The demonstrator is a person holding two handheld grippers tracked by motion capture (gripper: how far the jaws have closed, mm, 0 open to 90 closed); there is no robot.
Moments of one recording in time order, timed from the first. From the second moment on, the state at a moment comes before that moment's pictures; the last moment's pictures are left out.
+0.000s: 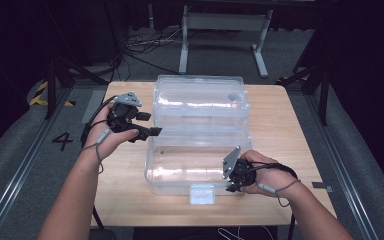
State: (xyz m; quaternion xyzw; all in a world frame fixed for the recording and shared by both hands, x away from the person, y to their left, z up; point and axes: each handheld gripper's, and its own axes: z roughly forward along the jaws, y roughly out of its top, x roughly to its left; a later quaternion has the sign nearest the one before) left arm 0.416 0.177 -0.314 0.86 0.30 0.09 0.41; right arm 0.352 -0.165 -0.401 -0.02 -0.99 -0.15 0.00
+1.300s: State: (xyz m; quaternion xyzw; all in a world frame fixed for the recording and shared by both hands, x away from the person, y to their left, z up) left arm 0.486 0.069 -0.299 0.90 0.22 0.06 0.37; right arm 0.356 -0.168 -0.402 -0.01 -0.98 -0.17 0.01
